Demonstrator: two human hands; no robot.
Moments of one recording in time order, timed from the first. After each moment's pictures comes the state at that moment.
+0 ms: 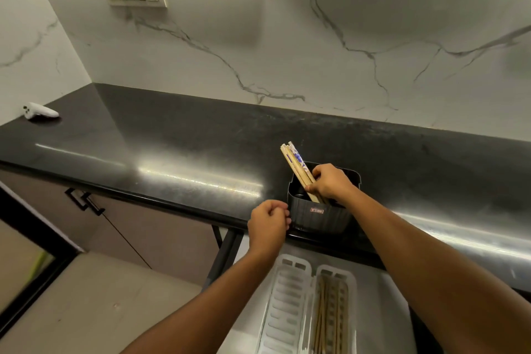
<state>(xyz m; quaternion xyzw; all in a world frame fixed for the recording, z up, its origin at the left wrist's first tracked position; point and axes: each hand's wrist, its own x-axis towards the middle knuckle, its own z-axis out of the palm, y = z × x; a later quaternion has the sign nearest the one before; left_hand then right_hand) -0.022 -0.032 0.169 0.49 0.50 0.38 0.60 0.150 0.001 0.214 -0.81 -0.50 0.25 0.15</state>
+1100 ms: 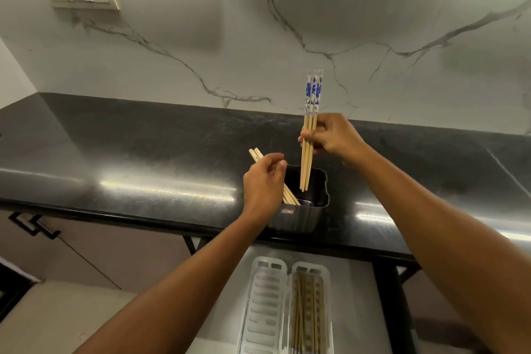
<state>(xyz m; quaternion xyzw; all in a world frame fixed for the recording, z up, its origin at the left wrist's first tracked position) 0.028 -0.008 0.230 0.68 0.40 0.41 0.45 0.192 -0.031 0.303 -0.69 -0.51 0.24 0.44</state>
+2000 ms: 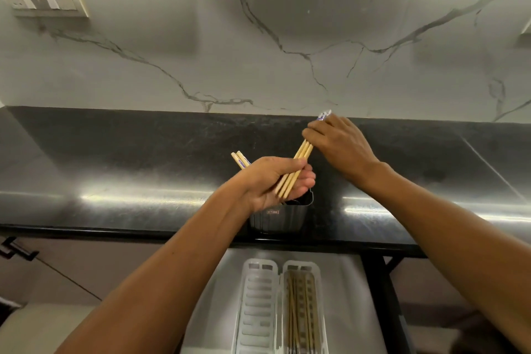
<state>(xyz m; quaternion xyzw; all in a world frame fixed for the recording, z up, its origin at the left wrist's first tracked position) 0.039 -0.013 0.294 0.46 0.25 0.08 0.85 0.222 -0.075 0.292 -0.64 -0.70 -0.31 0.07</state>
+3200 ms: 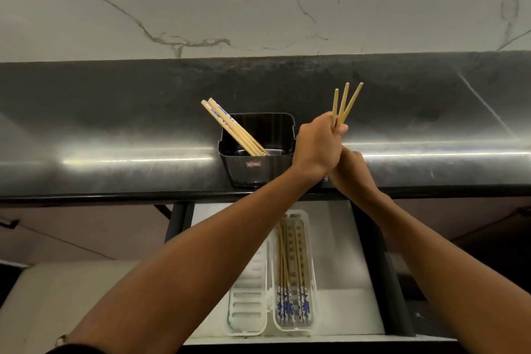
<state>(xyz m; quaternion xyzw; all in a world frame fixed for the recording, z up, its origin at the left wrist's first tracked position) 0.138 -0.084 0.229 0.81 0.31 0.26 0.43 0.218 -0.149 0.155 -0.79 -0.46 0.10 0.40</state>
